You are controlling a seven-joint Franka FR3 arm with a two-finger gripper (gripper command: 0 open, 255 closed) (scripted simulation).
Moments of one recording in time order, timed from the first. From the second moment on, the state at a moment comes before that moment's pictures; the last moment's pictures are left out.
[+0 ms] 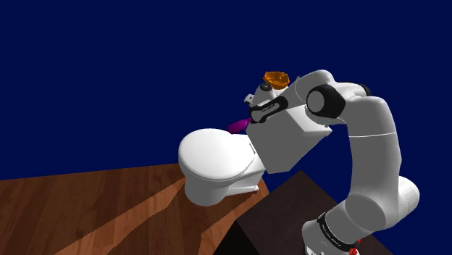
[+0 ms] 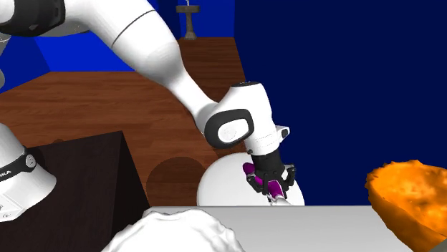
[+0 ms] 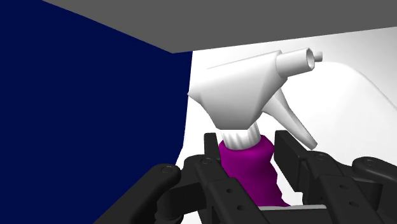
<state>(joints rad) -0.22 0.84 -0.16 -1.65 -0.35 2.77 -1.17</state>
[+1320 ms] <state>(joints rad) -0.24 0.63 -0.13 -1.70 -0.32 2.62 -1.24</state>
